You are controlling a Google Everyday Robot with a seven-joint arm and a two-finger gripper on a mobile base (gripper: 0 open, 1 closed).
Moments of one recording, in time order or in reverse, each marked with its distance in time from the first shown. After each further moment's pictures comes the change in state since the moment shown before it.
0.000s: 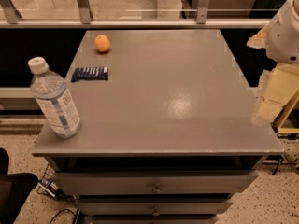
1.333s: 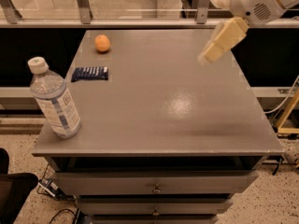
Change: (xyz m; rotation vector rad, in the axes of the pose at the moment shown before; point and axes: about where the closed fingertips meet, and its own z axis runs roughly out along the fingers) arm -0.100 -0.114 0.008 0.090 -0.525 0.042
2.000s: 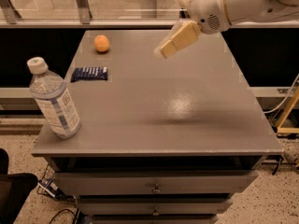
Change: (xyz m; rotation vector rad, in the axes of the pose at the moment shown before) arm -0.073 0.000 0.068 -0.007 -0.334 -0.006
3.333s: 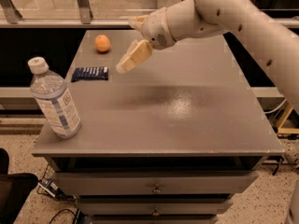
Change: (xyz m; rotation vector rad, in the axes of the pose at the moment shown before) arm 0.011 0.017 0.131 -0.207 -0.056 0.008
